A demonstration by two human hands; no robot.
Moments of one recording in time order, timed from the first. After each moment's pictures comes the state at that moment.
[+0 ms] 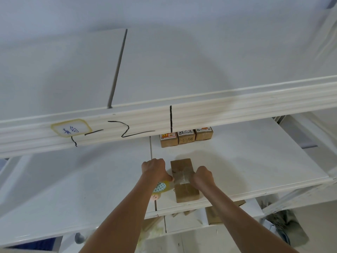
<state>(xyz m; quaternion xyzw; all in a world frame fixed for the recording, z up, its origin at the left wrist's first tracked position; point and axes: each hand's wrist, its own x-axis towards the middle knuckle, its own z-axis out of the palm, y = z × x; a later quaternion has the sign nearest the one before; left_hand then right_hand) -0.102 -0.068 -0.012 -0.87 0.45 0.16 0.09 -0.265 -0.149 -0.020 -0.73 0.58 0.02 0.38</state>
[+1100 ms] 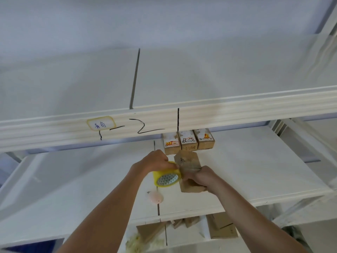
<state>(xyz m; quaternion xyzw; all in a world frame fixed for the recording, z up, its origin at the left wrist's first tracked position) -0.074 -0.069 0.043 -0.84 0.46 0.26 -0.11 -0.271 -0.154 0.031 -0.66 0.52 0.01 0.54</state>
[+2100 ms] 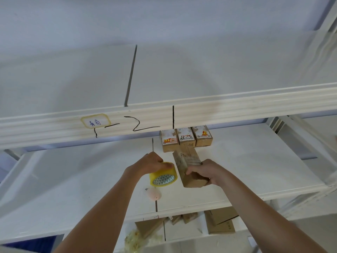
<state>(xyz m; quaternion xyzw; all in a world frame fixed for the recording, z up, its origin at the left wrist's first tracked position) -0.068 -0.054 0.022 -0.85 0.41 0.29 -0.12 -0.283 -0.174 0.046 -0.64 0.49 0.06 0.59</state>
